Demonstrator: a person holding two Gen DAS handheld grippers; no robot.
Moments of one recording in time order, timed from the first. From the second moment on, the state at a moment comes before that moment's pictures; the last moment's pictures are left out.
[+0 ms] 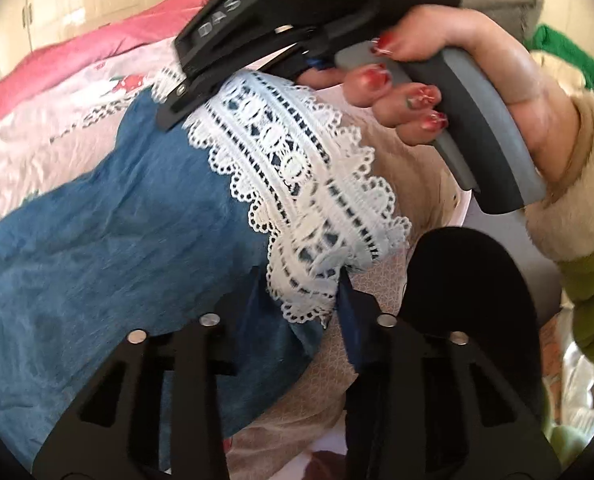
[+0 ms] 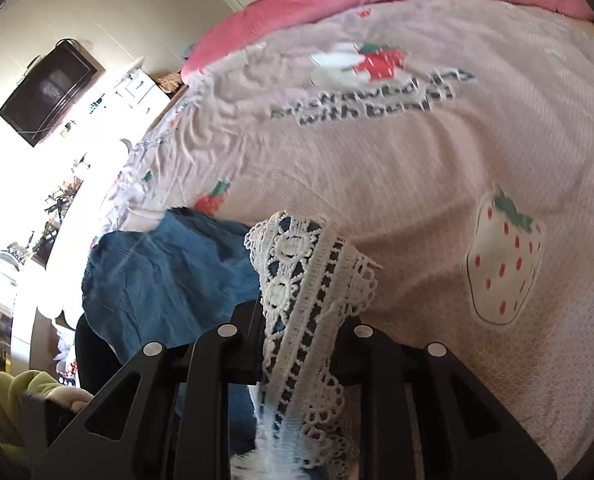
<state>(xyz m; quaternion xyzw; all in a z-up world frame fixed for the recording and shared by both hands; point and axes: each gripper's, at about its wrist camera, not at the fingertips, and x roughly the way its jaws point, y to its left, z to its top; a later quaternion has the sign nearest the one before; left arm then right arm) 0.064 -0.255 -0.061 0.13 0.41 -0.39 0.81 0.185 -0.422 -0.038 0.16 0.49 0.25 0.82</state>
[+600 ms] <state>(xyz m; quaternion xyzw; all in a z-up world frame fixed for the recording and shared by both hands) 0.033 -0.290 -0.079 0.26 0.36 -0.35 0.83 0.190 -0.429 -0.052 0.16 0.51 0.21 0.82</state>
